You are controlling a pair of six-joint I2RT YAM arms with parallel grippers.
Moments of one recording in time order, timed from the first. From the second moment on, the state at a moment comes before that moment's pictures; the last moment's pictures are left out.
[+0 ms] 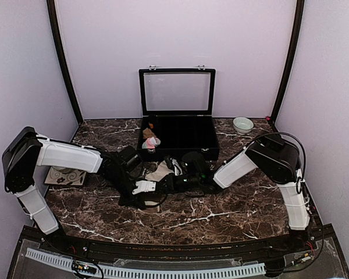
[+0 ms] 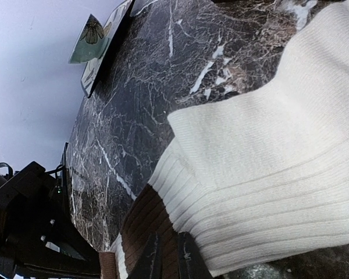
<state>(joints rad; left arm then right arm) -0.77 1.69 0.95 -0.60 0.42 0.72 0.92 2.22 1.13 0.59 -0.47 0.80</state>
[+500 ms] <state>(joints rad) -0.77 1.69 0.97 -0.69 0.47 0.69 0.92 2.18 1.09 0.55 -0.40 0.70</state>
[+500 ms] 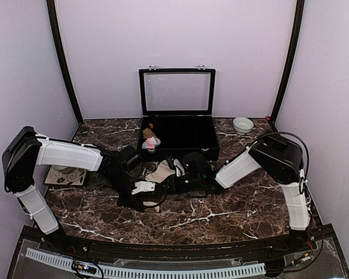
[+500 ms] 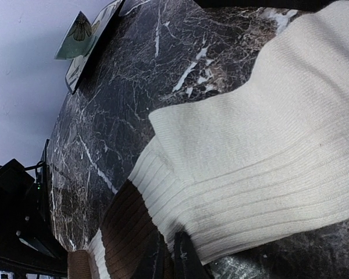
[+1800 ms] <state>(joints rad) -0.77 1.71 1.01 -0.71 0.48 0.67 0.98 1.97 1.01 0.39 -0.29 0.53</state>
